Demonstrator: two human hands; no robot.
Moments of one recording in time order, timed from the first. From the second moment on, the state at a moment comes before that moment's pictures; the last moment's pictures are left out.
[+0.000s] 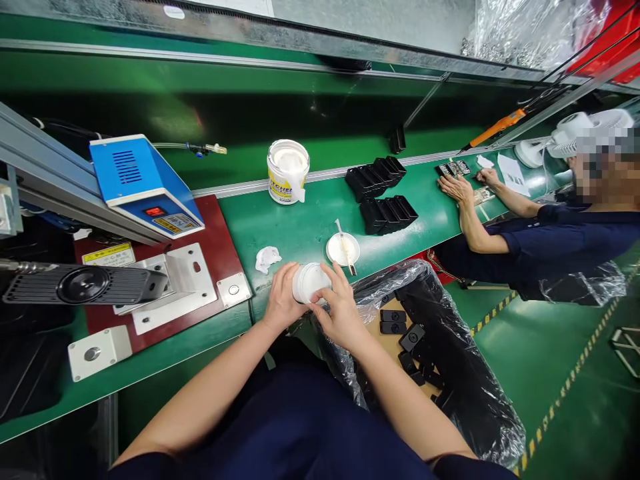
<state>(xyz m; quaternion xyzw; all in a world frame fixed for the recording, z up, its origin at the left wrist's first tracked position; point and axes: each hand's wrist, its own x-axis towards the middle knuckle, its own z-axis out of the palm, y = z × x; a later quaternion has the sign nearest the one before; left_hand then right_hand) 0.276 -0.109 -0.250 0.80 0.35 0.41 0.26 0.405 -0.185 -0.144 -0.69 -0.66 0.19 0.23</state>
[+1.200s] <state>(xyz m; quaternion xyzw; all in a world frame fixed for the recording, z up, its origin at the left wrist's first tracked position) 0.266 -0.105 -0.269 0.78 0.36 0.37 0.36 0.455 -0.169 -0.143 -0.62 -0.36 0.50 0.49</state>
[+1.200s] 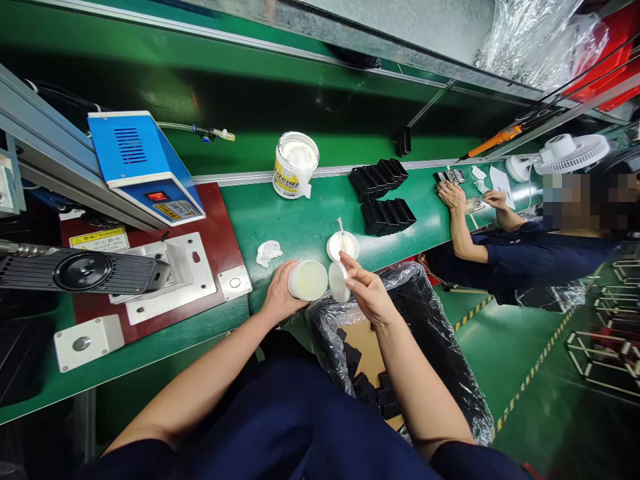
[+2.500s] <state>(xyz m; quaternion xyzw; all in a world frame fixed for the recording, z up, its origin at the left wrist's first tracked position) 0.235 -0.144 -0.282 0.73 0.48 0.32 0.36 0.516 -0.130 -0.255 -0.86 -0.31 0.17 0.36</state>
